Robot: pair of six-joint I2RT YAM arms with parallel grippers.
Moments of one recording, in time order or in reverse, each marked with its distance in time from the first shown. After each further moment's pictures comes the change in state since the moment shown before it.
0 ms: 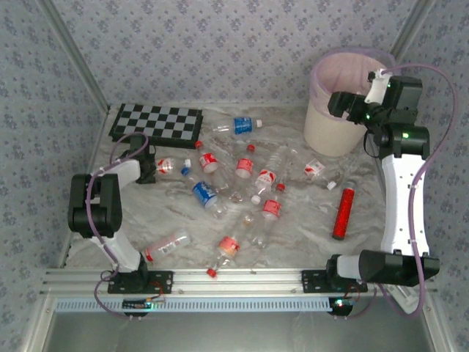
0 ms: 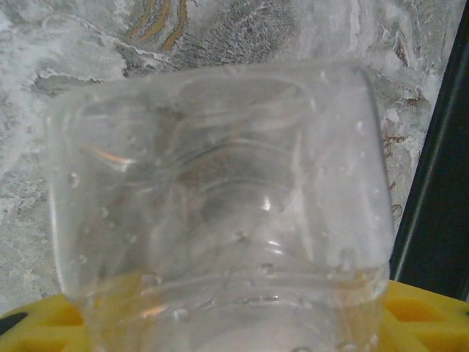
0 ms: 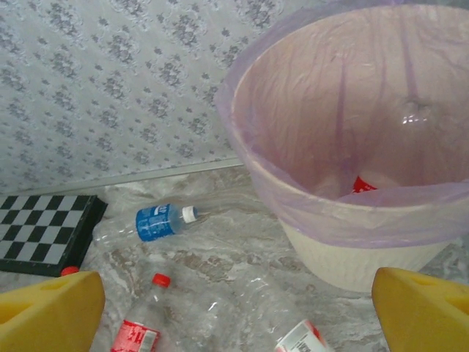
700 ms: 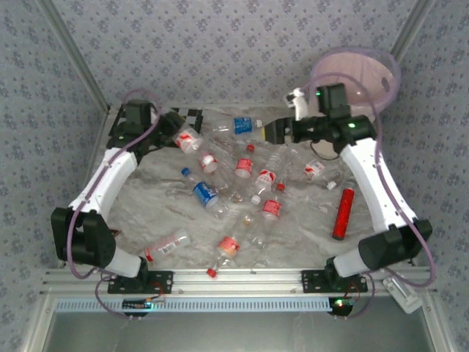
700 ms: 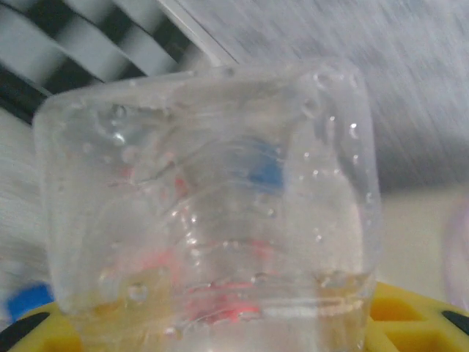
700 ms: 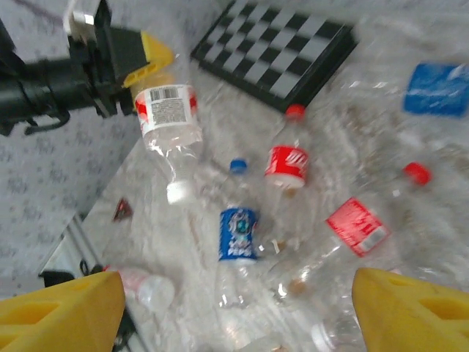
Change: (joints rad) left arm -0.211 -0.257 0.315 -0.132 0.472 0.740; right arm 0.415 0.171 -0.042 -0.075 -0.406 -0.045
